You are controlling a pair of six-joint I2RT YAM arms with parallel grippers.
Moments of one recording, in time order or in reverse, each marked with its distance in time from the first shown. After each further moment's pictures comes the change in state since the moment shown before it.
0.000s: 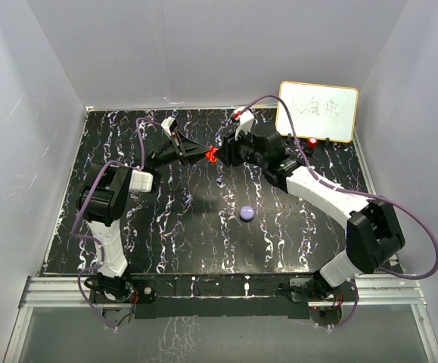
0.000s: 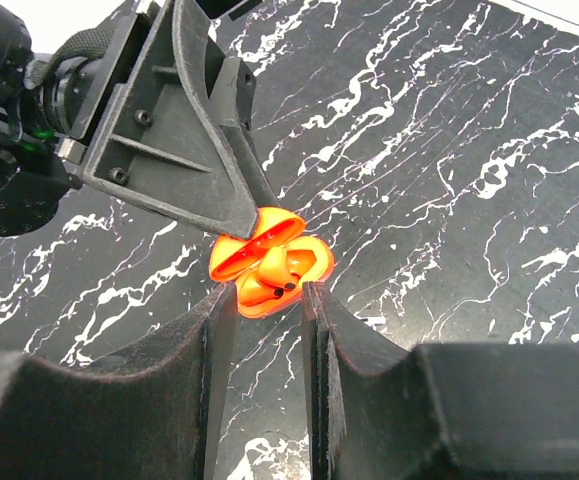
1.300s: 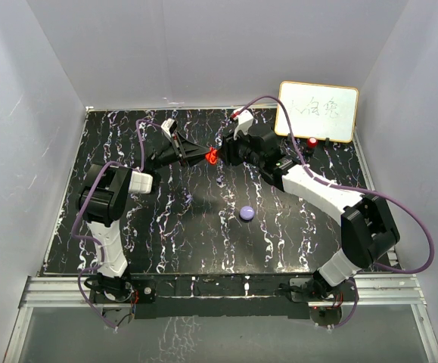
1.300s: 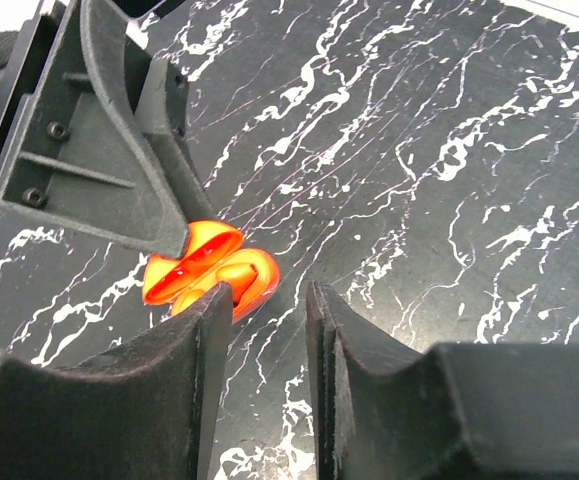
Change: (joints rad) left arm 0.000 -0.007 -0.019 0.000 0.000 0.000; right arm 0.003 0.048 0.013 -0.008 0.090 -0.006
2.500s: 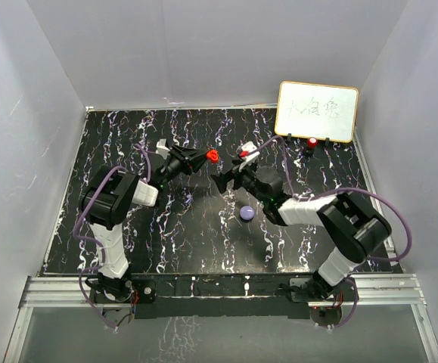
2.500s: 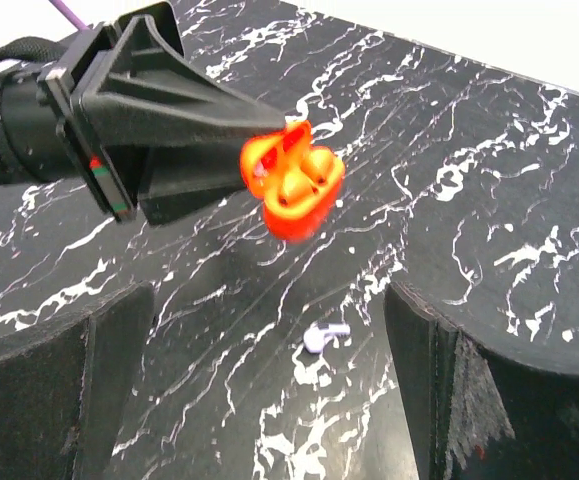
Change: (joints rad) left arm -0.073 -0.016 -0.160 -0.116 -0.513 -0.078; right arm 0.050 0.028 -0.531 0.836 0.093 -0.054
